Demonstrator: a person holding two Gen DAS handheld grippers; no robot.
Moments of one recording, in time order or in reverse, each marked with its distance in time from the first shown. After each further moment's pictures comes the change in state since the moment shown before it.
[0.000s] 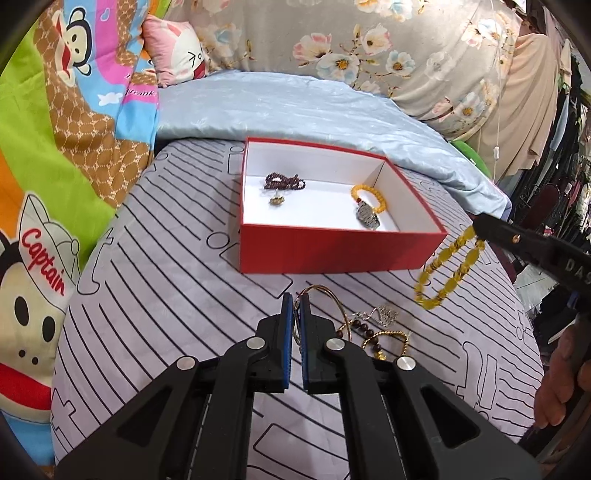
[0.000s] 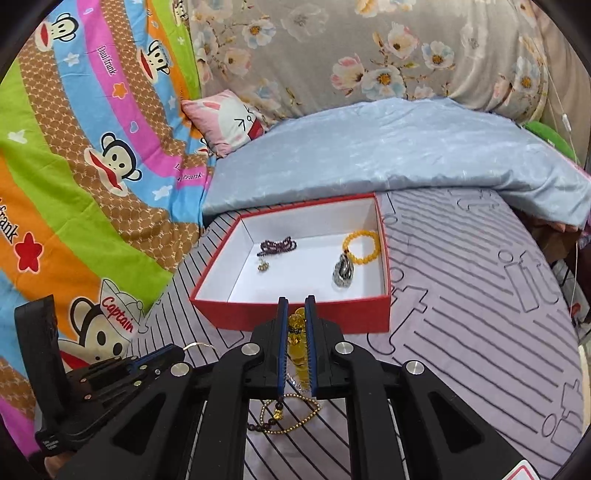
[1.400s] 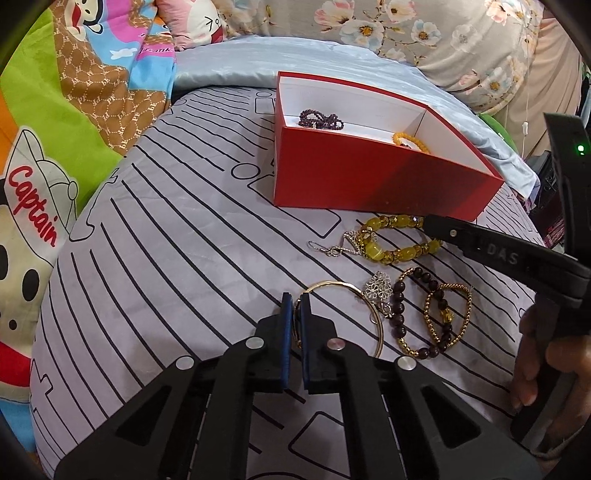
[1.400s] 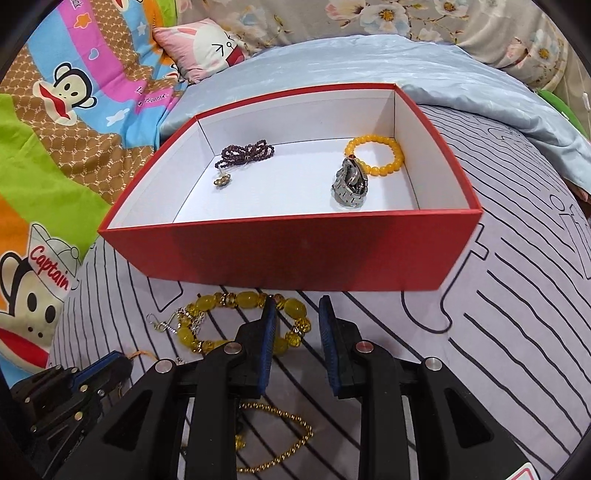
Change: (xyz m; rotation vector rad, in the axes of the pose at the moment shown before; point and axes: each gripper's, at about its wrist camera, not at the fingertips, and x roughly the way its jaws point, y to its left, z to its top) left arm 0.045 0.024 -0.040 -0.023 0.118 0.081; right arm 0.125 -0.004 -0.043 -0.020 0.249 -0.097
